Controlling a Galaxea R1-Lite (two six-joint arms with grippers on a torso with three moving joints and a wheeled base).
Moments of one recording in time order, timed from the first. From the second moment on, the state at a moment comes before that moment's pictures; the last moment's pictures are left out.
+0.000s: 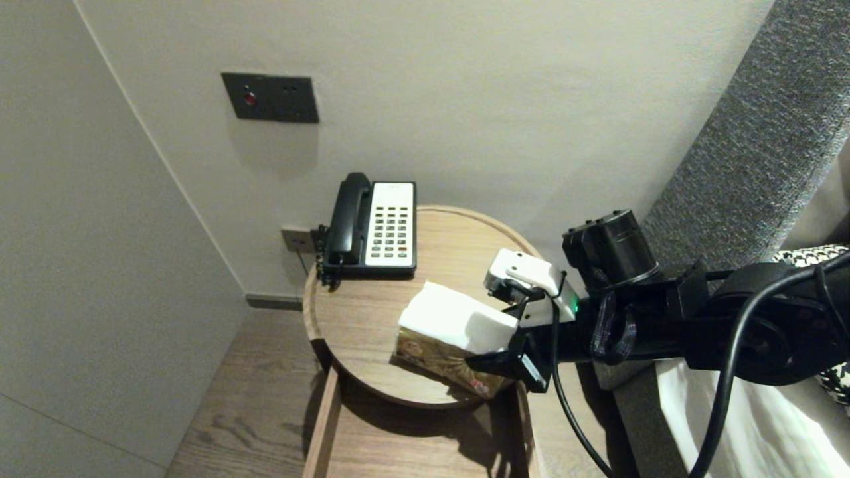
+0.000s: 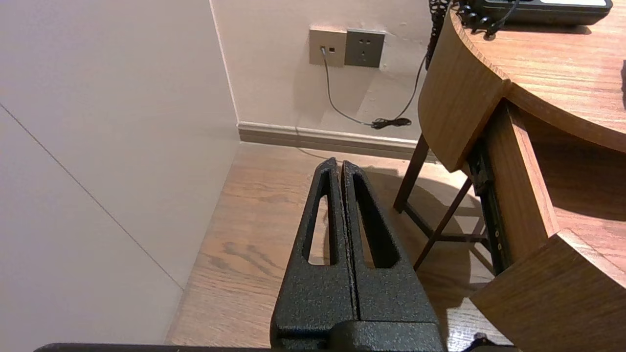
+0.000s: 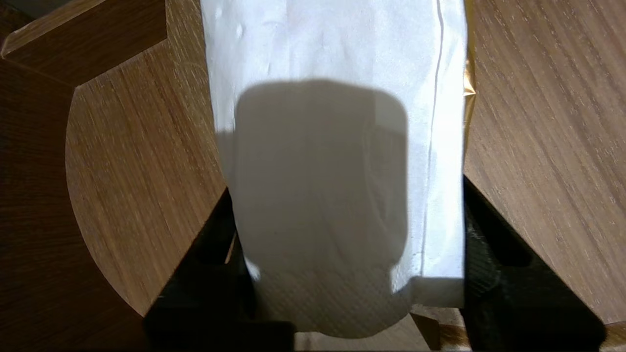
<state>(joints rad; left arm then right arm) 0.01 0.00 0.00 -0.02 0.02 -0.01 0.59 1.74 -1.03 -0.10 0.29 -0.39</state>
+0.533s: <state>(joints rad) 0.01 0.00 0.00 -0.02 0.01 -0.01 0.56 1.72 -1.04 -0.09 0.30 -0.37</state>
